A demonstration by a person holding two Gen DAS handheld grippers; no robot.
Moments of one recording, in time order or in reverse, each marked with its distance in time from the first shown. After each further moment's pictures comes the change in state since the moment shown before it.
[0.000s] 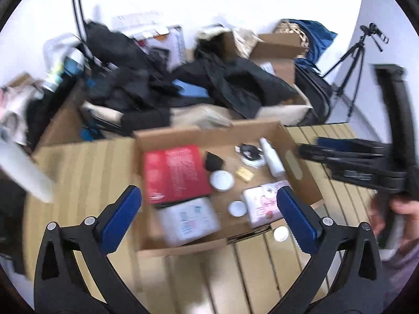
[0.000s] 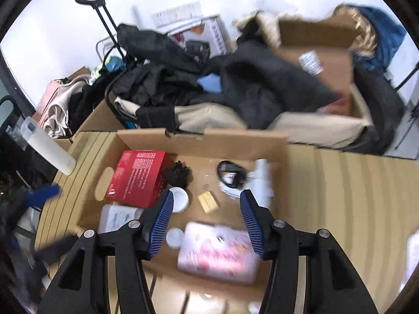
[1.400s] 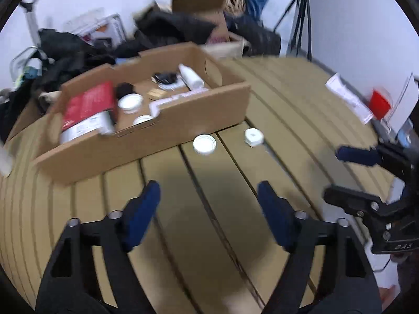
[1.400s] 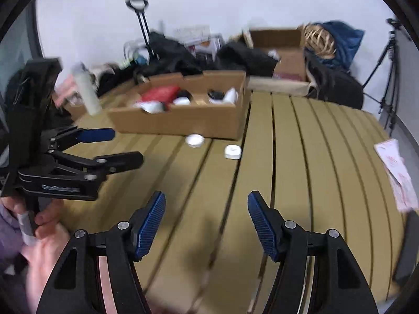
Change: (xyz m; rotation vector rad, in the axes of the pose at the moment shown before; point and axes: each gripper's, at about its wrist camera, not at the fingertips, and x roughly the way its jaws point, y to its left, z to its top) left arm 0.061 -0.123 -0.158 0.220 0.024 -0.143; right arm -0.066 -0.042 -0.246 -0.108 -0.147 0.008
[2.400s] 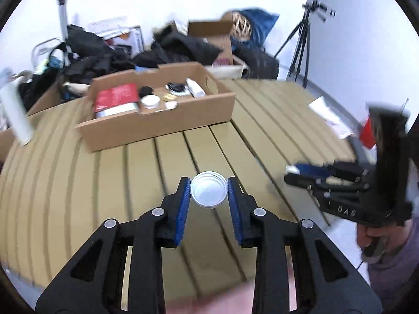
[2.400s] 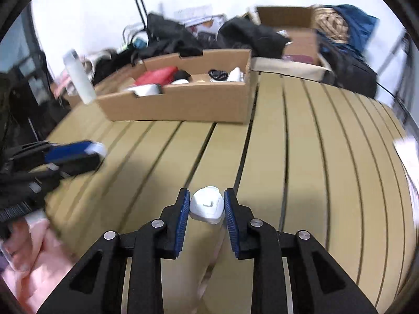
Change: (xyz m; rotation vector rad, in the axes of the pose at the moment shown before) left arm -0.140 -0.016 -0.075 -0.130 -0.141 -0.015; right arm -0.018 0.018 -0.046 0.073 0.026 0.056
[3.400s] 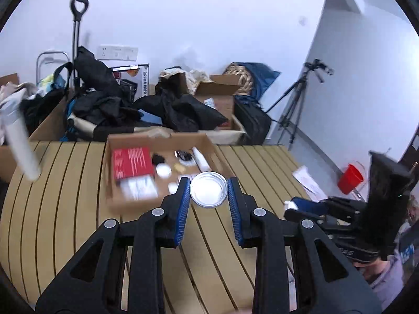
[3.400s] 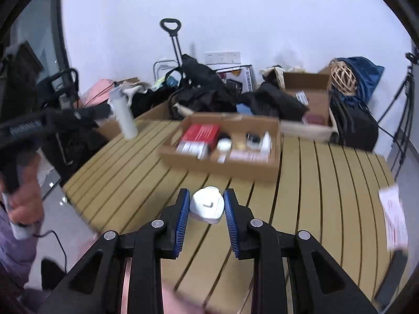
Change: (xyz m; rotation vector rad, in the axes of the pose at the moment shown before) left arm -0.021 0.085 0.153 -0.114 -0.143 -0.102; right arm -0.056 0.060 0.140 -0.110 -0.125 0.036
